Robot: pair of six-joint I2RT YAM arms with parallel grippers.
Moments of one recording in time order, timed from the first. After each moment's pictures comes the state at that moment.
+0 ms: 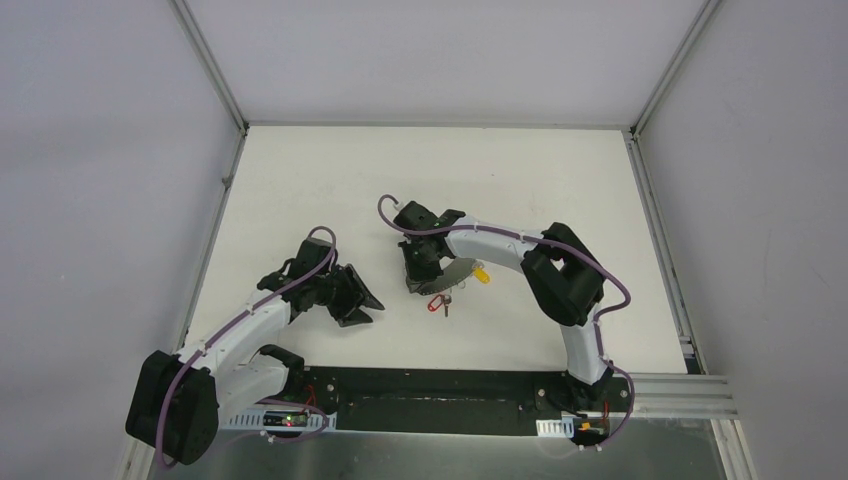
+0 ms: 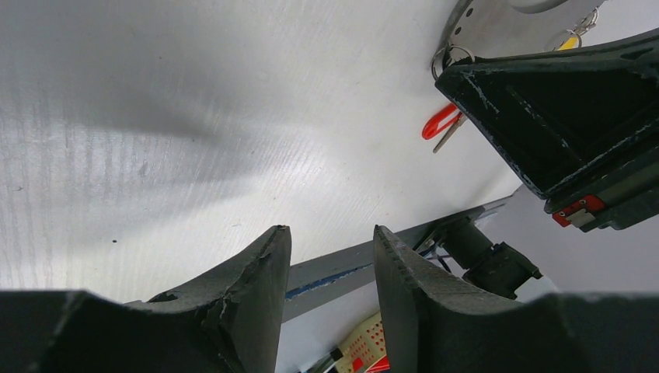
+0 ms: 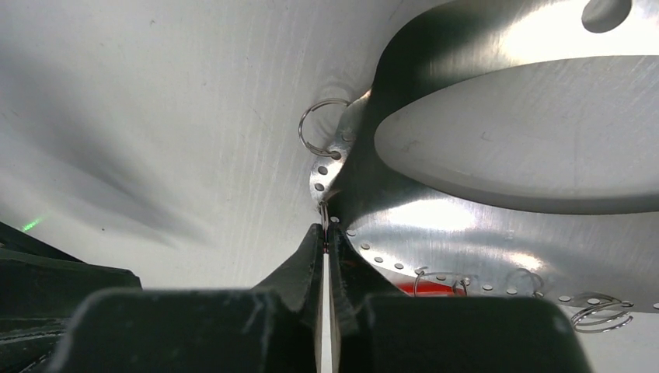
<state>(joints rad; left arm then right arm) -0.38 0.98 0.45 -0.44 0.43 -0.97 0.92 2.02 1.45 -0.67 -0.14 0.62</state>
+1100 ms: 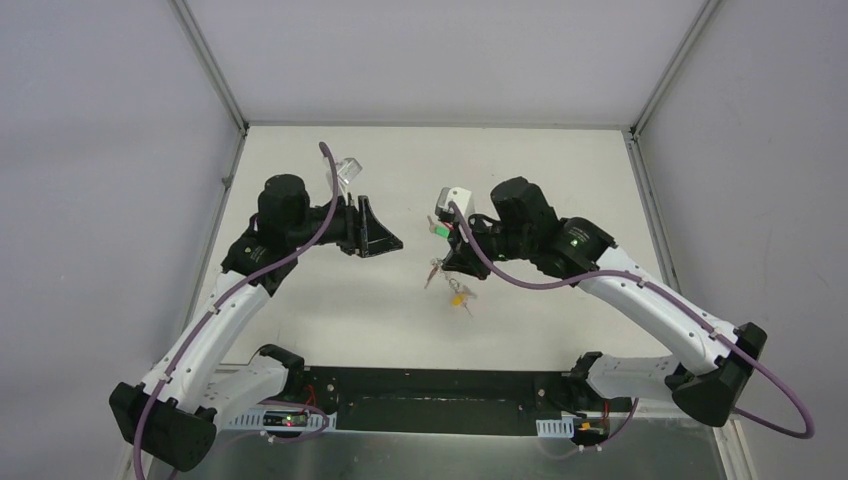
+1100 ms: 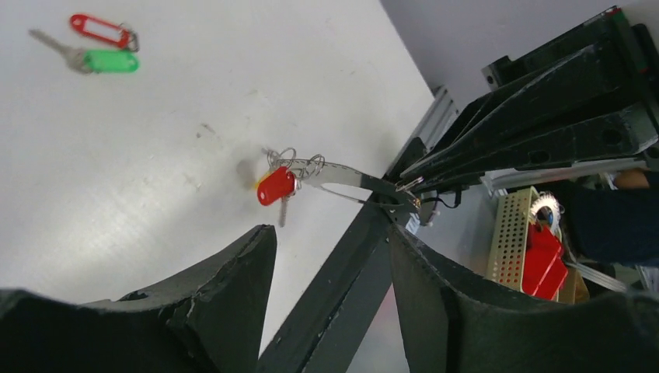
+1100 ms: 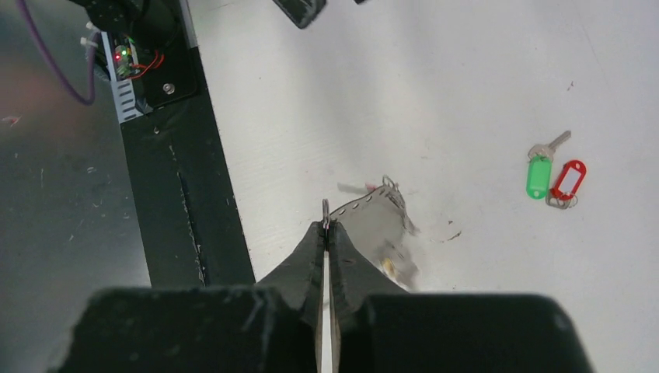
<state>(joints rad) -0.38 0.95 0.97 -0.36 0.70 -0.40 0.86 1.22 1.26 -0.70 -0.40 -0.17</state>
